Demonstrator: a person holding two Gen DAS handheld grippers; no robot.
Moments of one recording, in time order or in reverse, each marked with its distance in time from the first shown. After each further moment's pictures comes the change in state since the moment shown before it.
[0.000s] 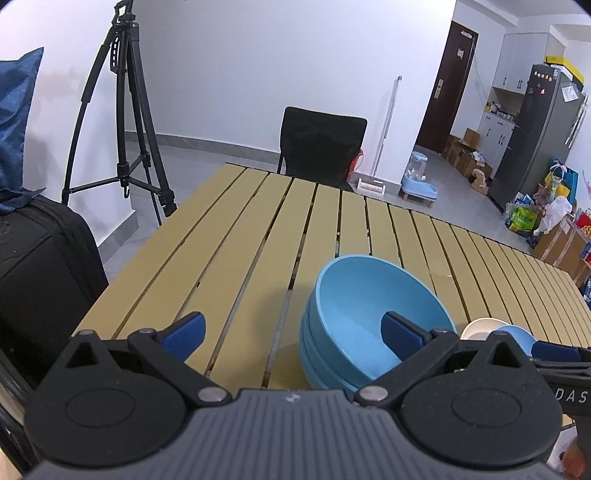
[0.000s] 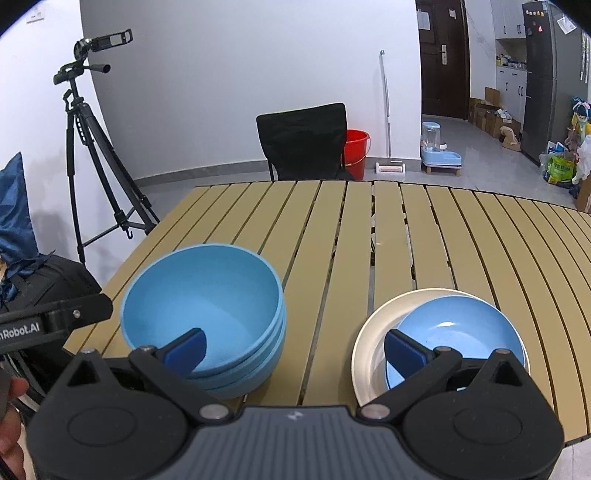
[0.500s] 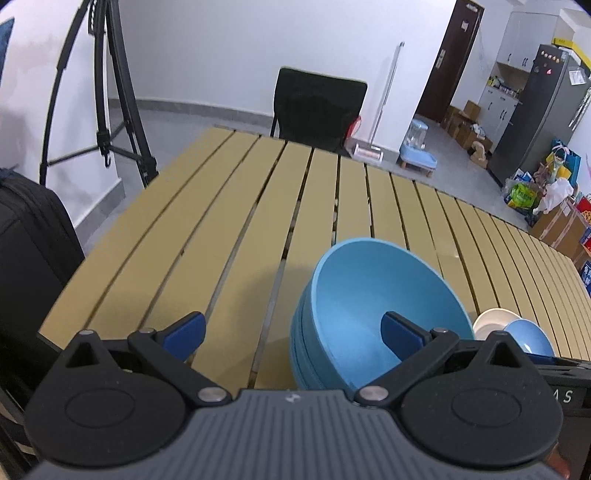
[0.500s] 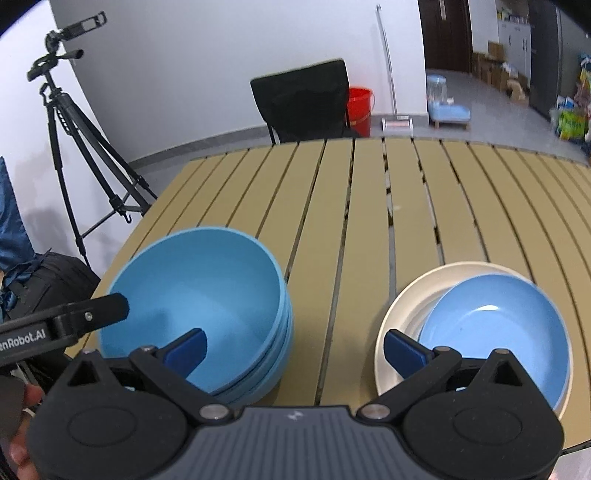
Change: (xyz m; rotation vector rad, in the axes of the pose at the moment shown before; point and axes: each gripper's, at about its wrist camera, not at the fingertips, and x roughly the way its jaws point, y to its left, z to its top) left arm 0.055 -0.002 0.012 -0.015 0.134 -0.026; right arm 0.059 -0.010 0.010 0.098 0.155 0.060
